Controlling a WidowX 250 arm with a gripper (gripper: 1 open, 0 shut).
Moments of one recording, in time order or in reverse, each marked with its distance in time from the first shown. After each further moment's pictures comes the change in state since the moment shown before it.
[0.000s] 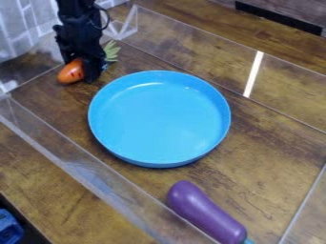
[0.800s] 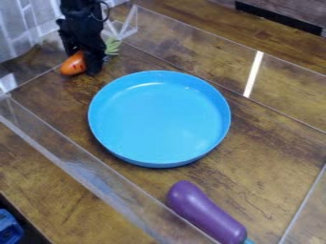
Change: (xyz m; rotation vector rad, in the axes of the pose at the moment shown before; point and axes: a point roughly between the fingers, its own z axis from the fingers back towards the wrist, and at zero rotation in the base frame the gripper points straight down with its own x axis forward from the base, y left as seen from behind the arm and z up) arm 0.010 0.020 -0.008 0.003 0.010 -0.010
